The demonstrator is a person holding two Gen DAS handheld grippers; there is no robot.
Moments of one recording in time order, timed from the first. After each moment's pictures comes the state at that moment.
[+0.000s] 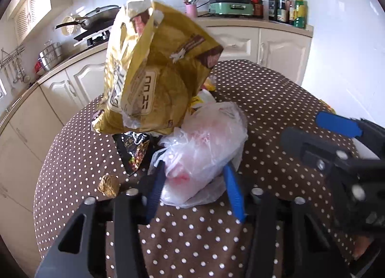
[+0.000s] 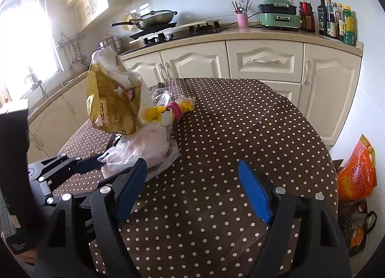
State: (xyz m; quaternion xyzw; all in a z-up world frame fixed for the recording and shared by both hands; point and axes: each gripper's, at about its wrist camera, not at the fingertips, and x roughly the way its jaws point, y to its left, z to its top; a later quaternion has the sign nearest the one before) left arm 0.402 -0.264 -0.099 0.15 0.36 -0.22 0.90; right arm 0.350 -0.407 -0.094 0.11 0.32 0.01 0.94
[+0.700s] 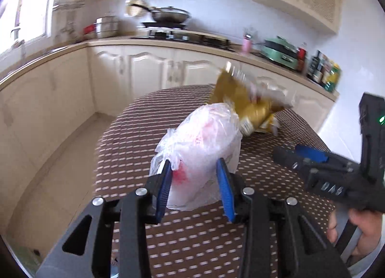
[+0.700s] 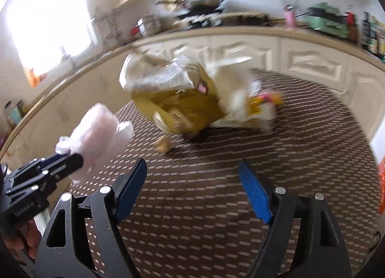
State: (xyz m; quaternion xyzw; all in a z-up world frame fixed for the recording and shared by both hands) left arm 0.353 -0.074 -0.070 -0.04 0.32 -0.13 0.94; right arm 0.374 -0.288 -0.089 0.06 0.37 0.13 0.92
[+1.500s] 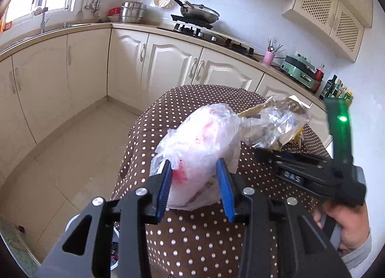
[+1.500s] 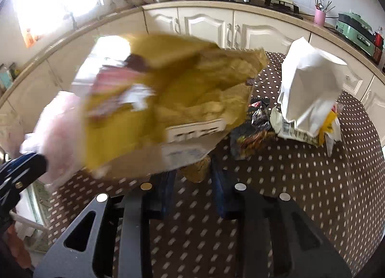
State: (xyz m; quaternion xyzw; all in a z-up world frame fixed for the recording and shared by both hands) left arm 0.363 -0.002 -0.092 -0.11 0.33 -0.10 0.93; right arm 0.429 -0.204 -0.114 -0.01 0.42 0.13 0.90
